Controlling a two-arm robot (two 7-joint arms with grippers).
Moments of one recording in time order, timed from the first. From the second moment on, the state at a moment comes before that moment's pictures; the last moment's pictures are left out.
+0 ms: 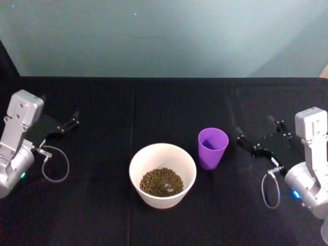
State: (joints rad) left arm -0.20 0.60 0.45 -1.41 -0.25 -0.12 0.03; right arm 0.00 0.31 -0.12 -1.50 0.12 -0.06 0.21
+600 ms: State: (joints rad) left arm -0.20 0.60 0.45 -1.41 -0.25 -0.12 0.03; right arm 0.00 0.31 -0.12 -1.50 0.12 -0.06 0.21
